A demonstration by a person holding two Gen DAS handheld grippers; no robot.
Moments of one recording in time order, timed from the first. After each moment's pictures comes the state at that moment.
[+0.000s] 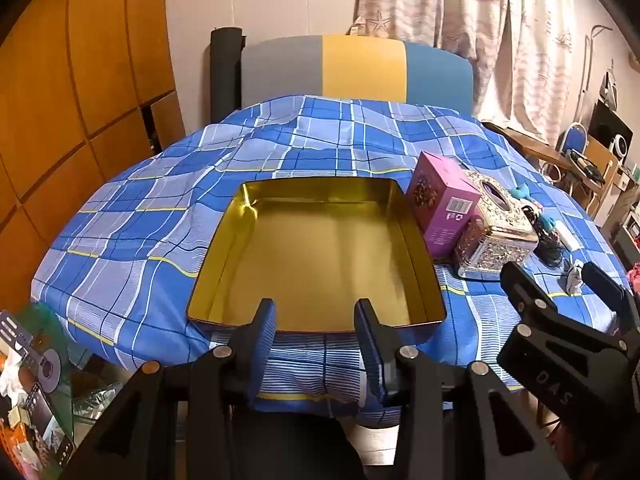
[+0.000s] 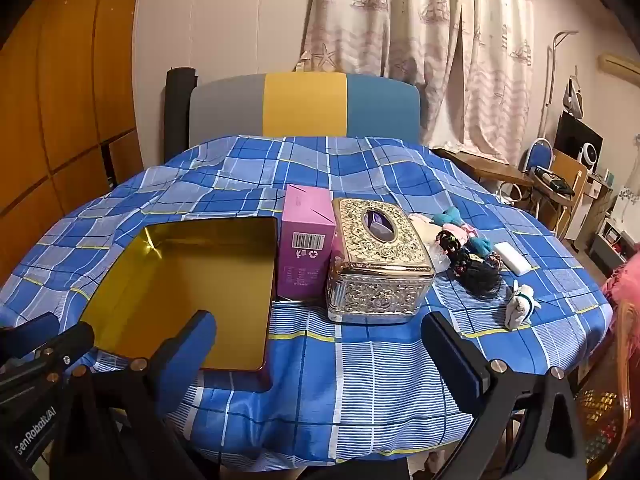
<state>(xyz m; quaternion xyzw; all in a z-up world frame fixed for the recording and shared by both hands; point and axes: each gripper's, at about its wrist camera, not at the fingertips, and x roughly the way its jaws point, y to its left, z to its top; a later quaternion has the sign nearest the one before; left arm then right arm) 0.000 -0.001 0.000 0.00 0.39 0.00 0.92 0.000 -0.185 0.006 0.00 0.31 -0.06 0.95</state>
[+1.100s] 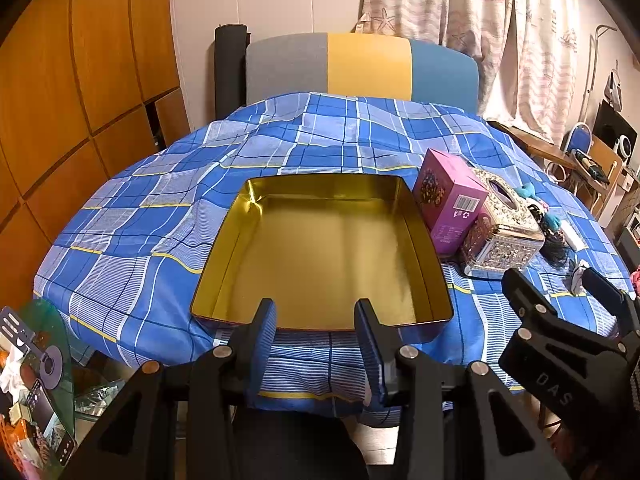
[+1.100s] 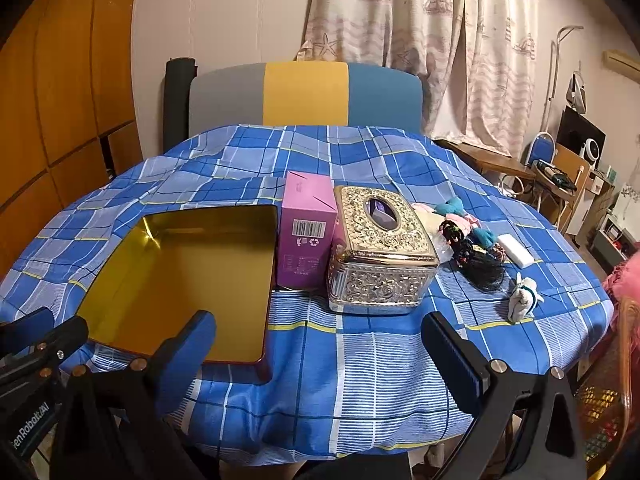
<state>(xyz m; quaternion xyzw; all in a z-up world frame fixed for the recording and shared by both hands) 0.001 0.001 -0.002 0.00 0.39 0.01 0.92 0.004 -0.187 -0.002 0.00 0.32 -0.06 0.95</state>
